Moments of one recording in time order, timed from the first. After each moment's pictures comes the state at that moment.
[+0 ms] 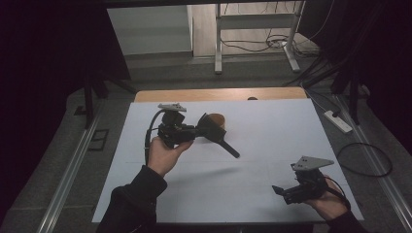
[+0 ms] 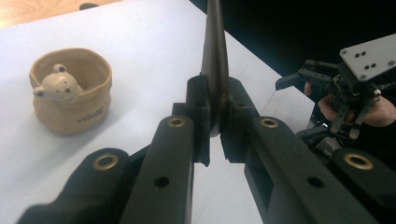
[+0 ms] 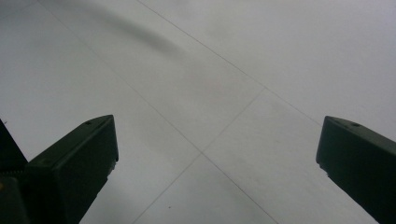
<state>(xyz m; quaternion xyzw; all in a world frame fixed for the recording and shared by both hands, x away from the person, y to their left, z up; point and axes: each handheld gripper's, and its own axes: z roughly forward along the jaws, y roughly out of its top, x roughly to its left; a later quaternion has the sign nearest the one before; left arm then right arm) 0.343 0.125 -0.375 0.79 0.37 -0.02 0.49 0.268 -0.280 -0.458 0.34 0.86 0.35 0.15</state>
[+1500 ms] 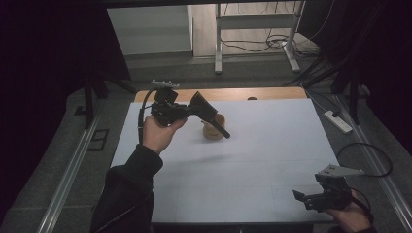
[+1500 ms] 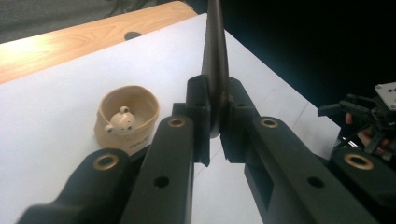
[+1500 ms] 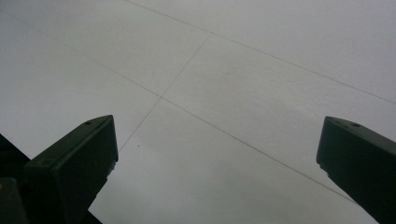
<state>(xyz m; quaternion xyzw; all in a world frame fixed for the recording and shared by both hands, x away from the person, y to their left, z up) 0.378 0.142 -0.339 0.78 0.40 0.01 0.48 0.245 -0.332 -0.462 0.44 0.82 0.34 0.15</state>
